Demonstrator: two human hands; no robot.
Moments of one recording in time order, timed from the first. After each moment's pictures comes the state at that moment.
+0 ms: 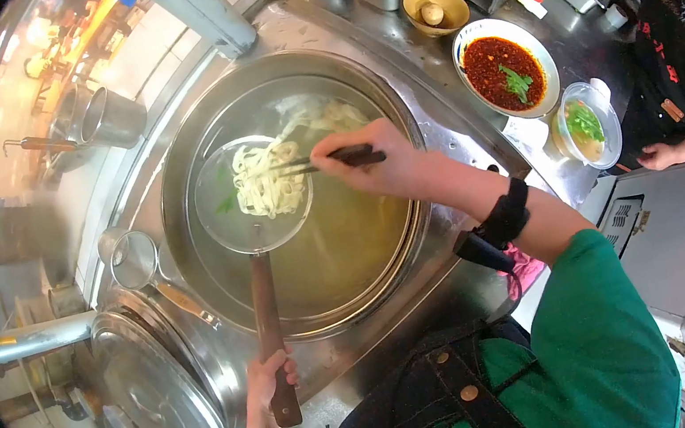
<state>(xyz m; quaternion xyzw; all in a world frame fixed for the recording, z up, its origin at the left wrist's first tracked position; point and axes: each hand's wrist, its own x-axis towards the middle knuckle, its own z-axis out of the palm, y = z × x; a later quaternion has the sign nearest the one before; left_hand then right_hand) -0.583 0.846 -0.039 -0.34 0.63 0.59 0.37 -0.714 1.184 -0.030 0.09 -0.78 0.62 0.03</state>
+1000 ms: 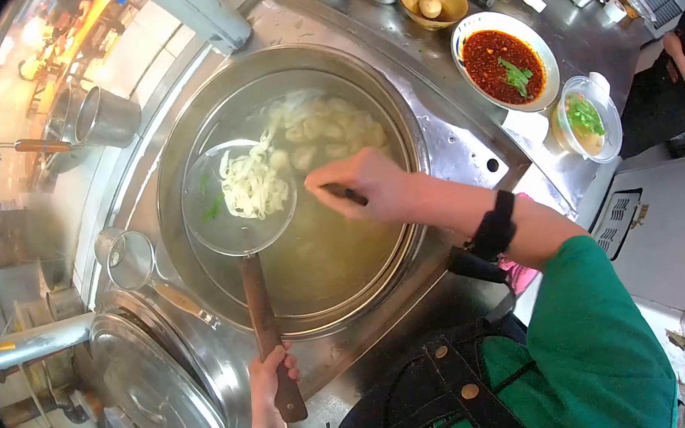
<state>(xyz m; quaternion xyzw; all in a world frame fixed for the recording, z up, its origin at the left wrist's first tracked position) -0.579 0.839 -0.056 -0.35 0.62 0.62 0.34 -0.704 1.164 -0.054 0.23 -0.80 0.54 0.11</state>
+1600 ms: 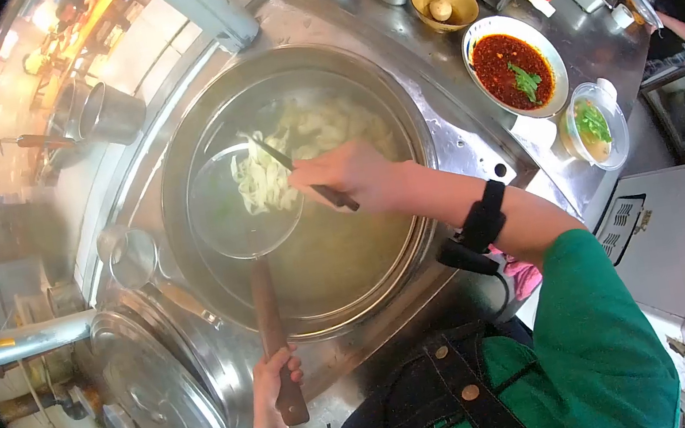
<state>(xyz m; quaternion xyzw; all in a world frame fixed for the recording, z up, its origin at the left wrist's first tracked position) -0.581 0.843 -0.049 -0.39 0.60 0.61 0.34 -0.732 1.157 -0.052 0.32 -0.81 0.47 0.15</state>
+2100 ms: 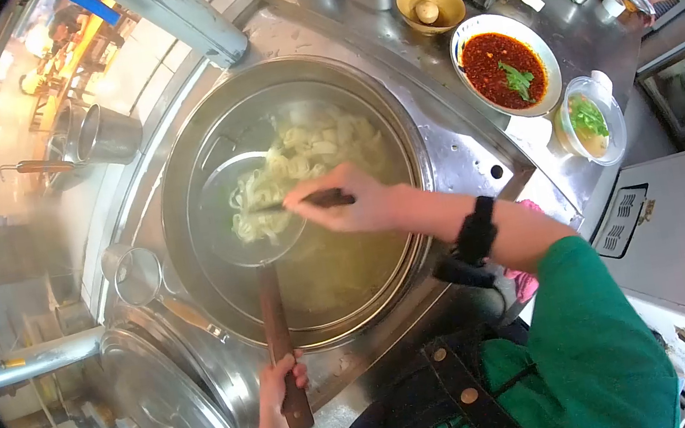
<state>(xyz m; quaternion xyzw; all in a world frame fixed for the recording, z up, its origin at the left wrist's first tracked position) -0.586 0.836 -0.063 -0.34 0.59 0.62 0.39 -0.719 1.143 -0.078 0.18 -0.75 0.63 0.10</state>
